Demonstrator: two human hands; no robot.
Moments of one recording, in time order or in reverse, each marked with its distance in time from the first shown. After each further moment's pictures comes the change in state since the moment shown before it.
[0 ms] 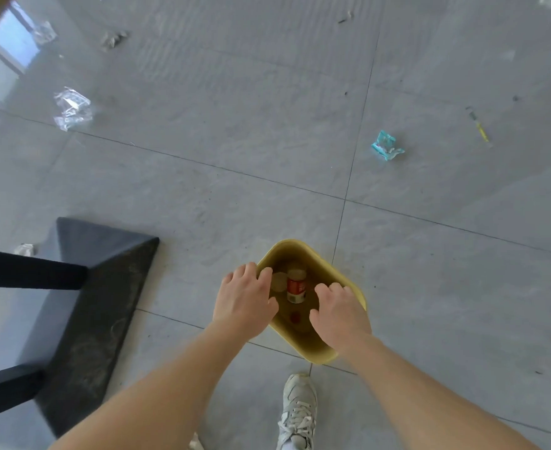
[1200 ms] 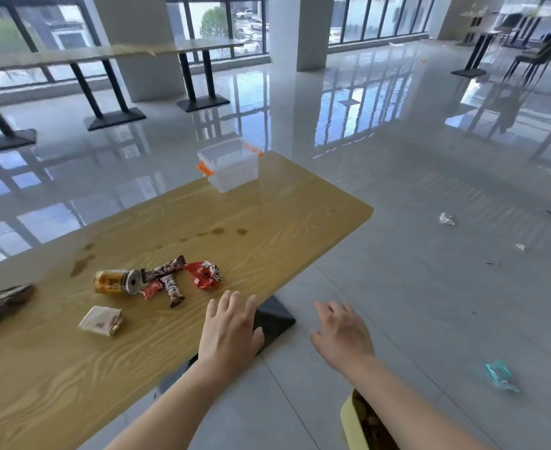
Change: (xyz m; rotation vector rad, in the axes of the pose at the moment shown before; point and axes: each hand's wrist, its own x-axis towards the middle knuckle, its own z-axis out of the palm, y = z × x) left_hand -0.421 -0.113 -0.310 -0.007 0.508 -0.639; right_hand -0.265 -0.331 -0.252 -0.235 0.312 -0.842
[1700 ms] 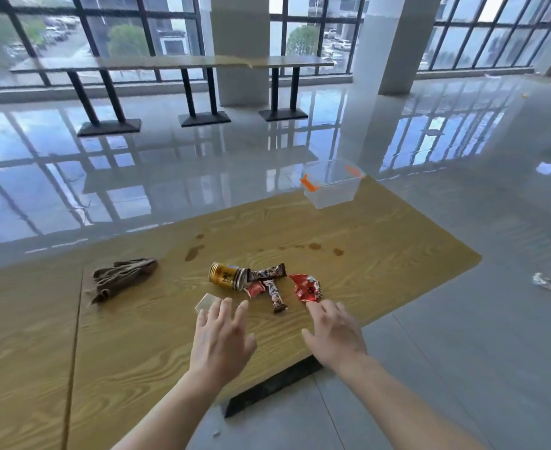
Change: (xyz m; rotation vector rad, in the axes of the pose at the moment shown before) left_hand -0.081 -0.207 -0.043 -0.011 0.072 -0.320; right_hand 0.064 -0.225 0.025 -0.003 -0.027 -0.269
